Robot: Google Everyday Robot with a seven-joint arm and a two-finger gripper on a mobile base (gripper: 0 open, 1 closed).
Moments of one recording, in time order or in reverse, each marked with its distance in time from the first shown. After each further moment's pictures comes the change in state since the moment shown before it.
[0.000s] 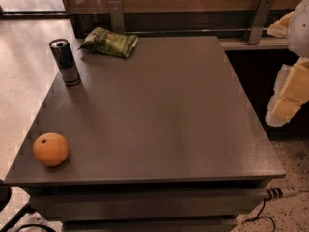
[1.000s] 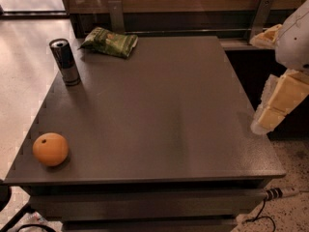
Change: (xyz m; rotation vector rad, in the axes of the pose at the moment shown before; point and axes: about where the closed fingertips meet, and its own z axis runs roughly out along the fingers) arm -0.020 0.014 0.021 -0.059 -0.153 -0.028
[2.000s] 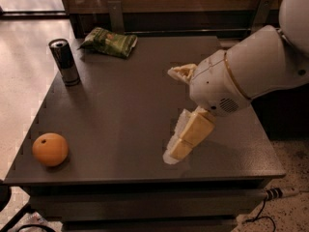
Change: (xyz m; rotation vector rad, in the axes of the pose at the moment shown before) arm -0.121 0.070 0.083 -0.161 -0.406 -0.071
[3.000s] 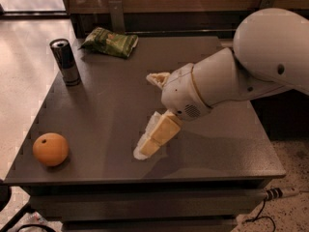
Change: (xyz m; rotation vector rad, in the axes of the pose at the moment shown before) arm -0.016 -0.017 0.063 -0.003 -0.119 0.032
